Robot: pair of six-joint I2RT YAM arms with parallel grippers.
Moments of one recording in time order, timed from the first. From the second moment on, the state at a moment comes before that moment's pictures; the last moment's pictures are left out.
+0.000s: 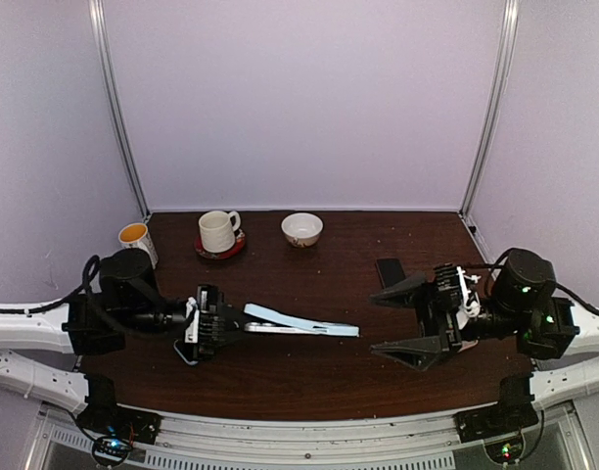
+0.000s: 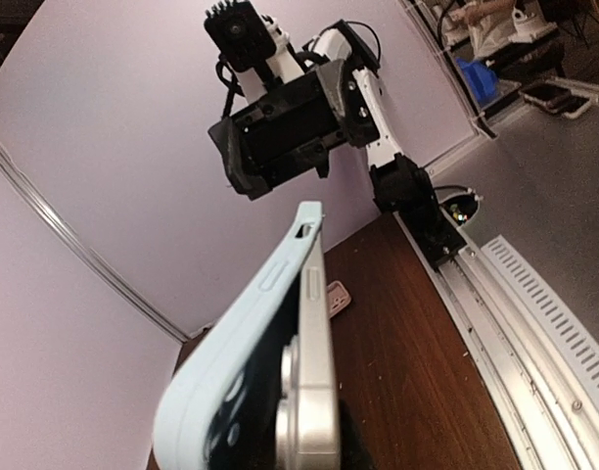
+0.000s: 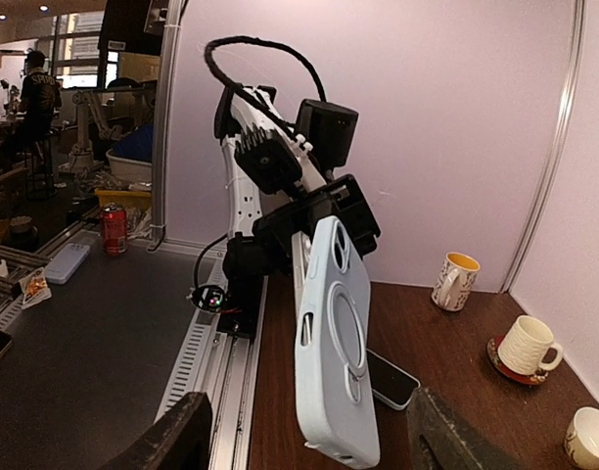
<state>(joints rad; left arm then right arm) -1.15 0.95 0.62 0.26 0.42 0.66 1.19 0.76 0.61 0.21 -0.35 -0.15</state>
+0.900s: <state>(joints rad) -1.15 1.05 0.81 -0.23 0.23 1.48 1.19 1.01 1.00 -0.40 -0.46 -0.27</state>
